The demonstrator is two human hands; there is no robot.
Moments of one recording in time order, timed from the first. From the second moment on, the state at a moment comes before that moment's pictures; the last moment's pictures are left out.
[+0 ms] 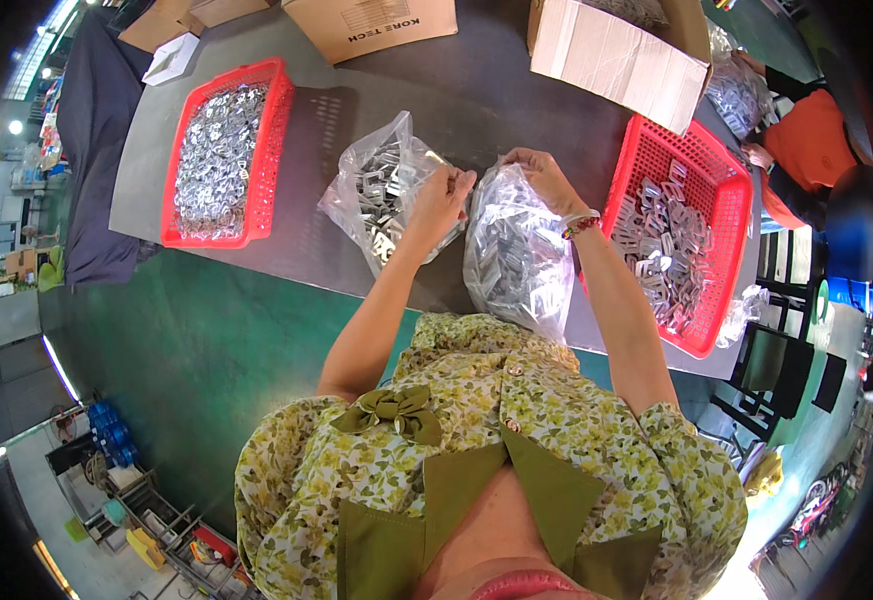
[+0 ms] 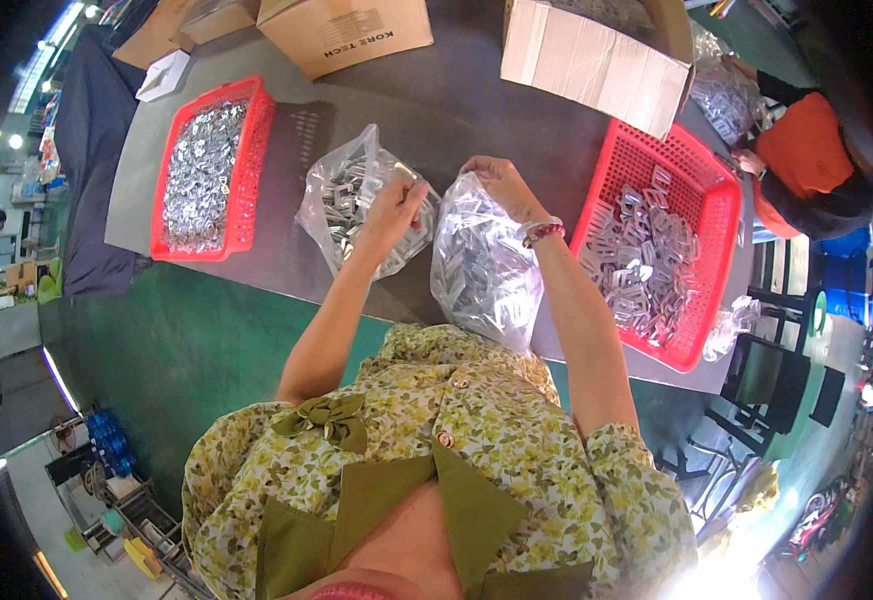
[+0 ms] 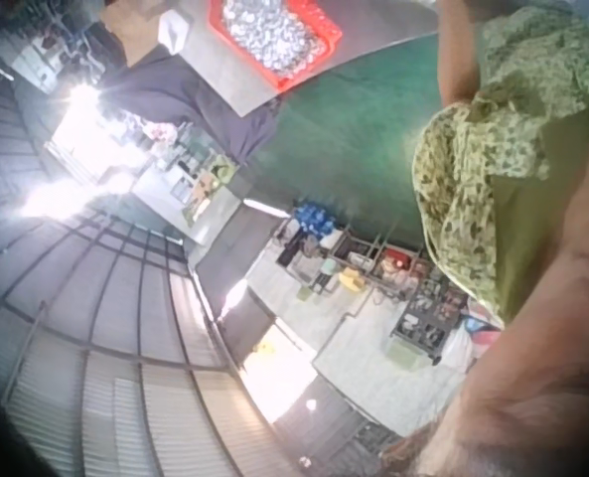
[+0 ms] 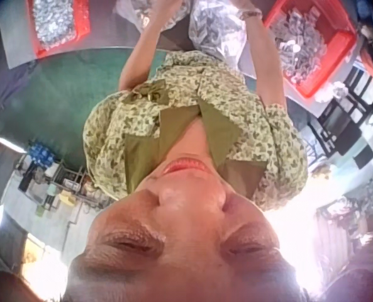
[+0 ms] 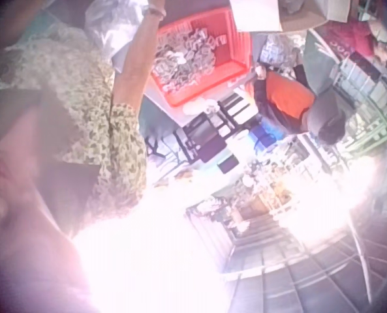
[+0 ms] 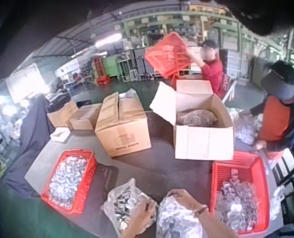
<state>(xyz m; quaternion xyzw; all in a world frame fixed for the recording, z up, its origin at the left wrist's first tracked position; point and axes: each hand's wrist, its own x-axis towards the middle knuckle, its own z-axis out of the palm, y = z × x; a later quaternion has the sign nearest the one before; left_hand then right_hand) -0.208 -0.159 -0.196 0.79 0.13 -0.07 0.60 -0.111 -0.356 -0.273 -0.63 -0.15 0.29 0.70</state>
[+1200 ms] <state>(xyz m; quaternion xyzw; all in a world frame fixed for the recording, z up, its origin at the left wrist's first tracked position) -0.187 -0.184 -0.195 0.78 0.12 -0.10 0.61 -0.119 -0.372 -0.260 -0.66 -0.12 0.10 0.74</state>
